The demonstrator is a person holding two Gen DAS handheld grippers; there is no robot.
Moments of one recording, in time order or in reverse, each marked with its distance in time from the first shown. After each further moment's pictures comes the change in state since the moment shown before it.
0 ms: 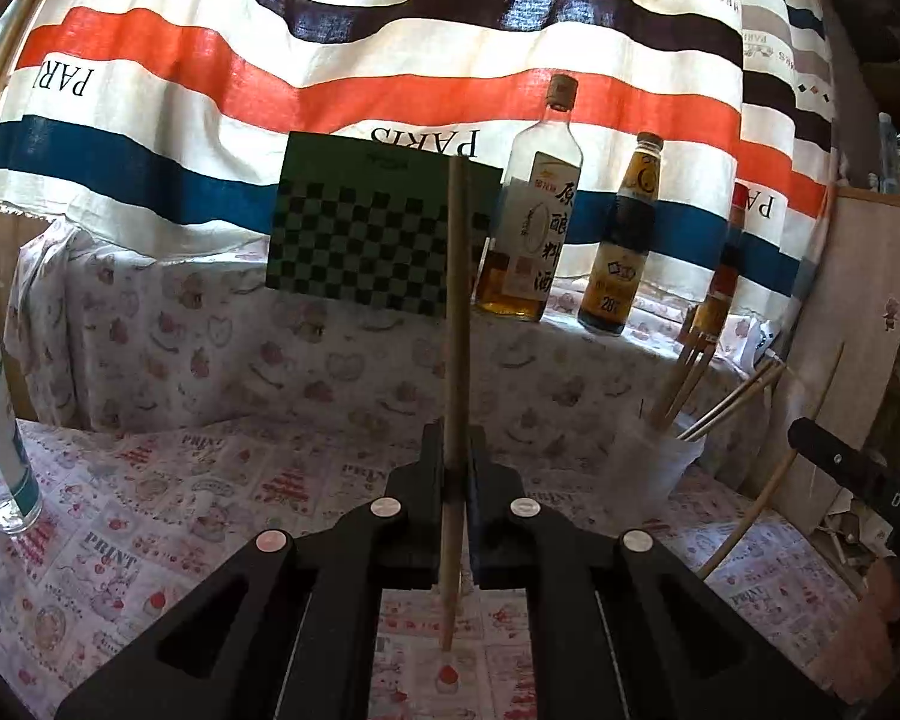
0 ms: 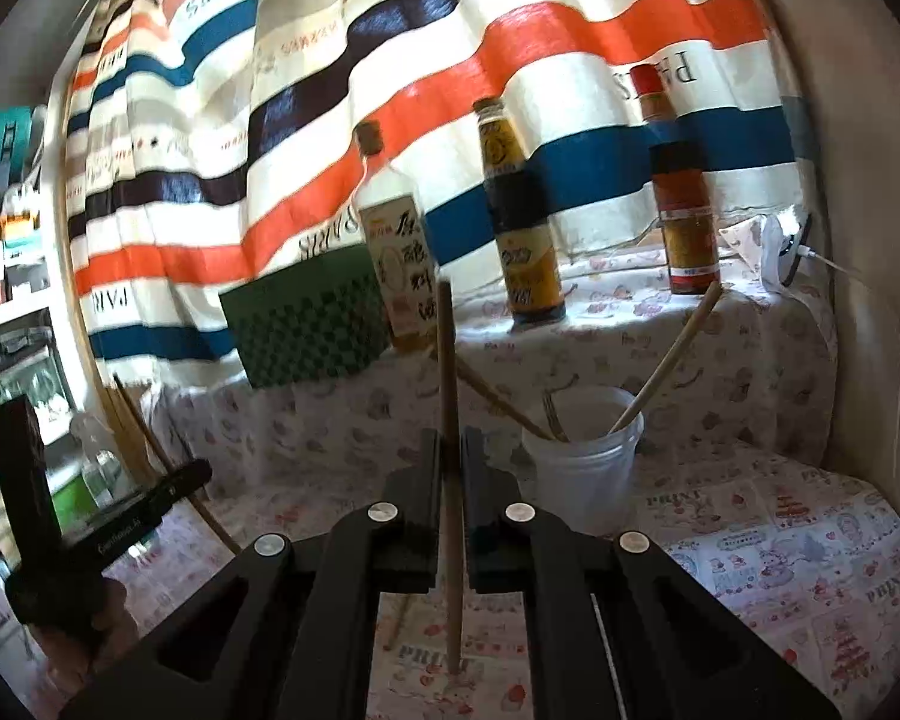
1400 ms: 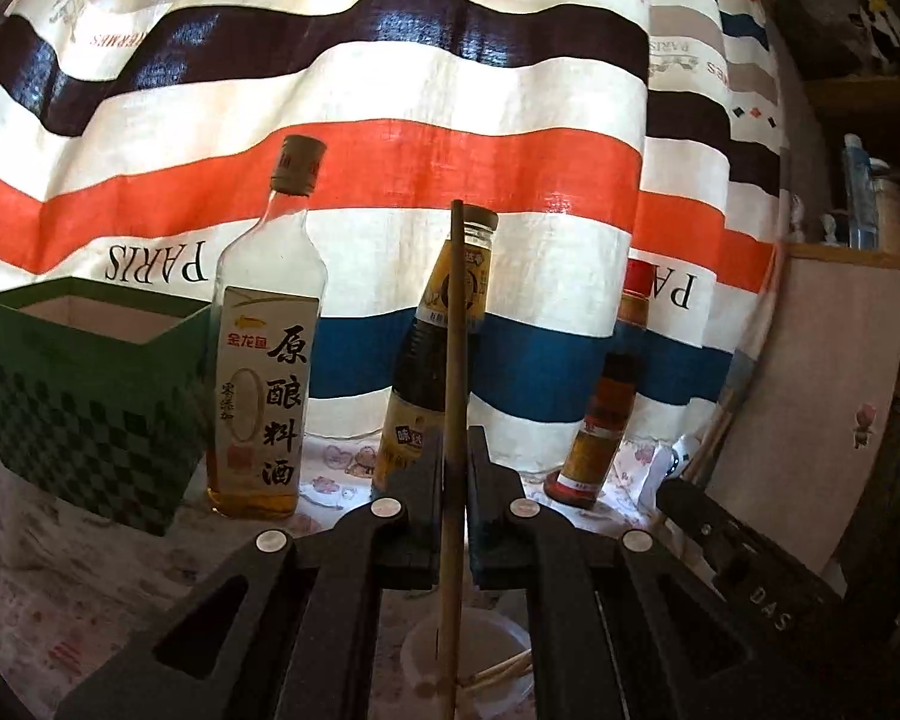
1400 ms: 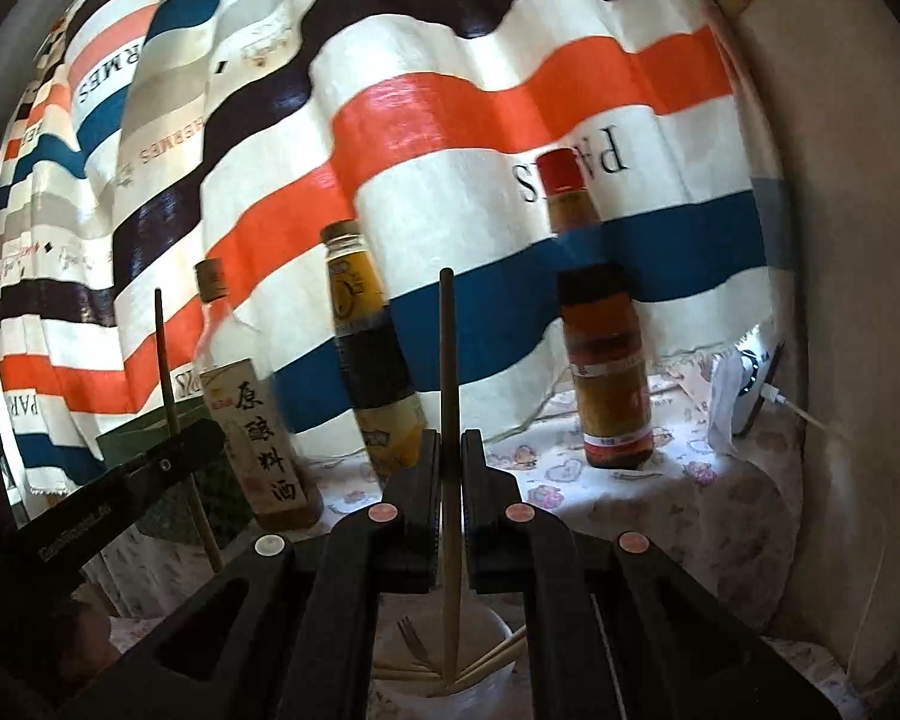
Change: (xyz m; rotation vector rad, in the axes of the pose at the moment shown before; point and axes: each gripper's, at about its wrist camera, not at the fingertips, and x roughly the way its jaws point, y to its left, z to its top) left arm 0.106 -0.163 0.116 0.028 -0.144 -0.206; right arm 0.059 -0.097 0.111 0.062 -0.187 -0.125
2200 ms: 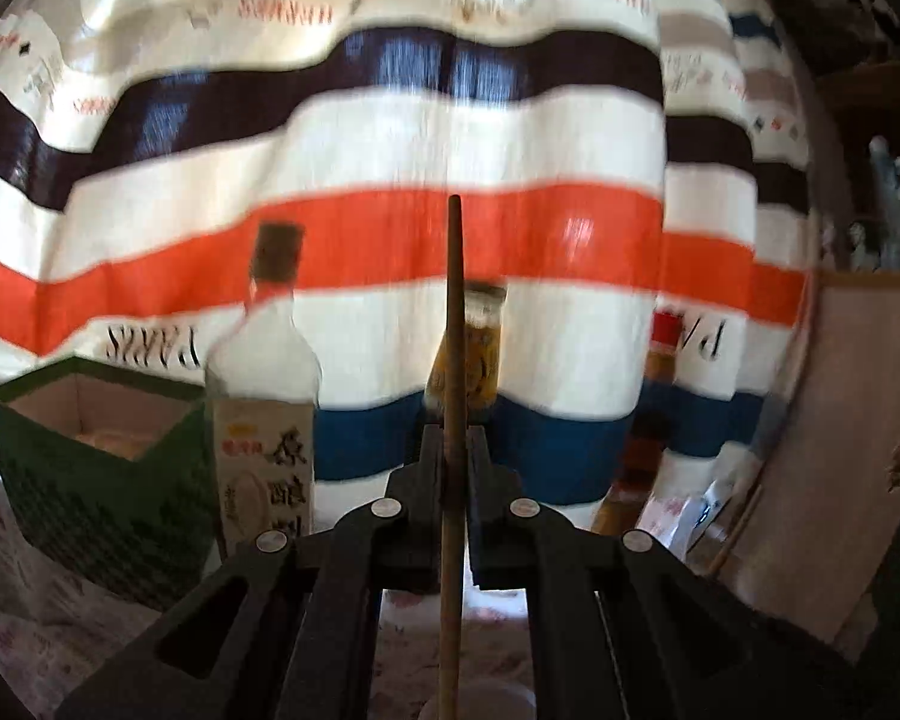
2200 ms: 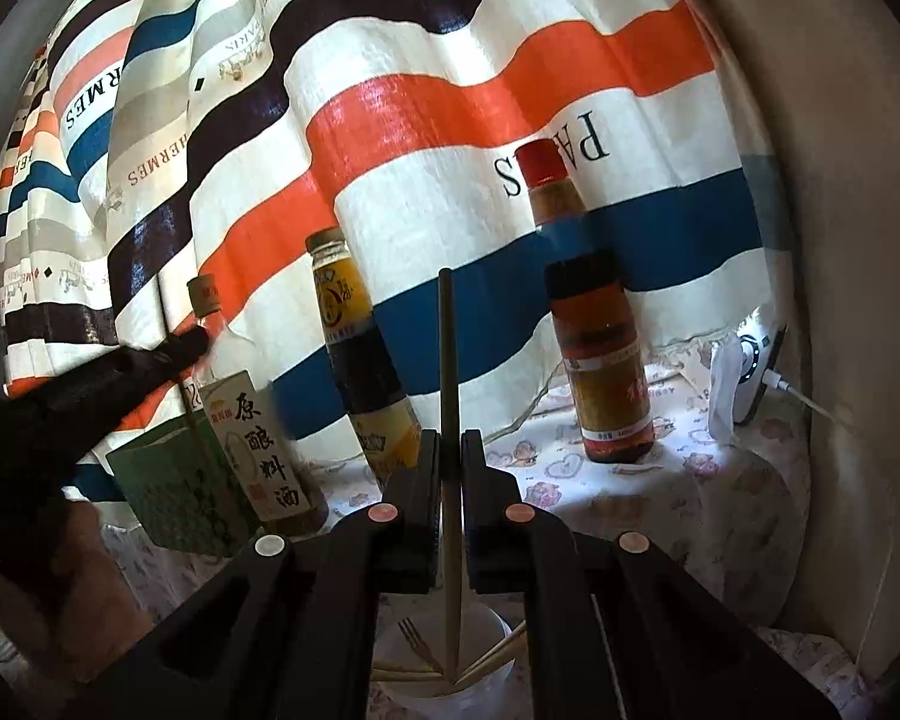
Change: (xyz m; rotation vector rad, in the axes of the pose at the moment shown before) left arm 0.026 -0.019 0.037 0.061 -0.038 0.094; right arm 0.002 -0.013 0.003 0.040 0.022 0.038
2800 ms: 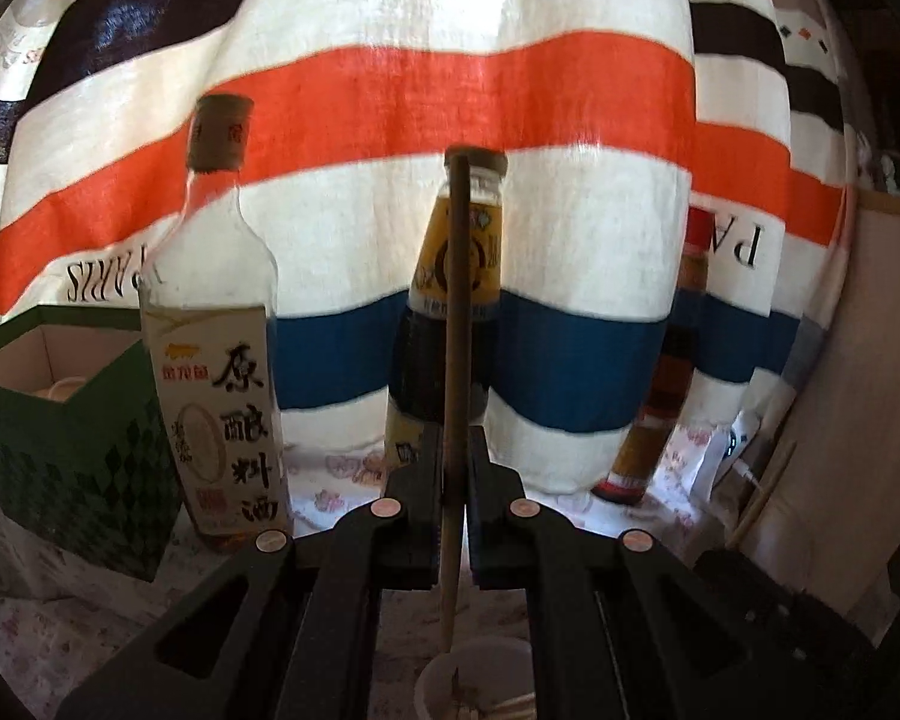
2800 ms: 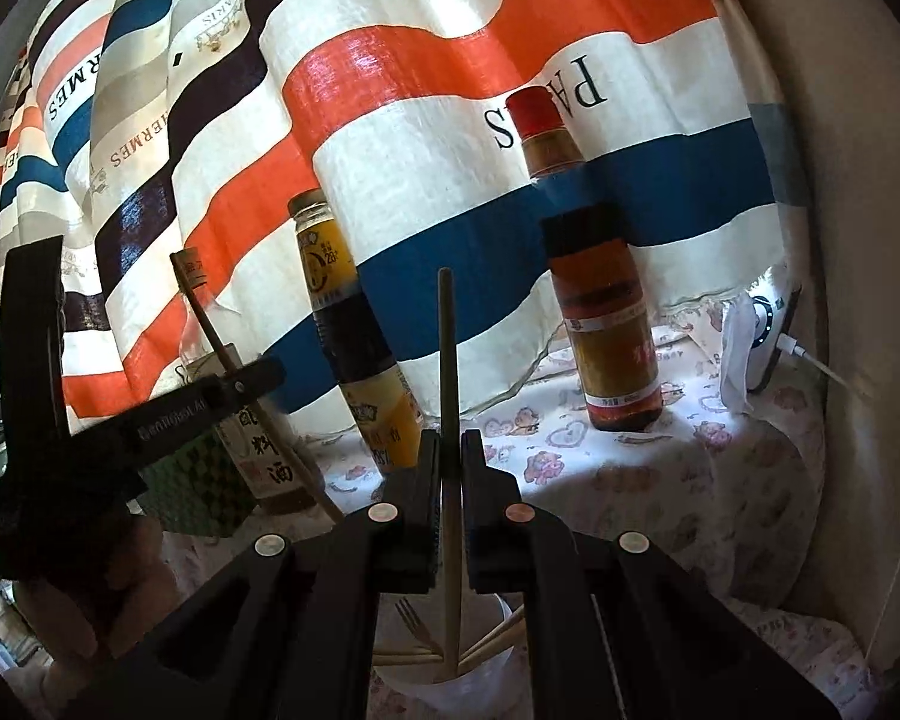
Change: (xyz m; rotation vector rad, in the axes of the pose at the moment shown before) left arm 0.045 -0.006 -0.020 0.030 0.204 0.012; right arm 0.017 -0.010 -0.003 0.026 0.086 0.018
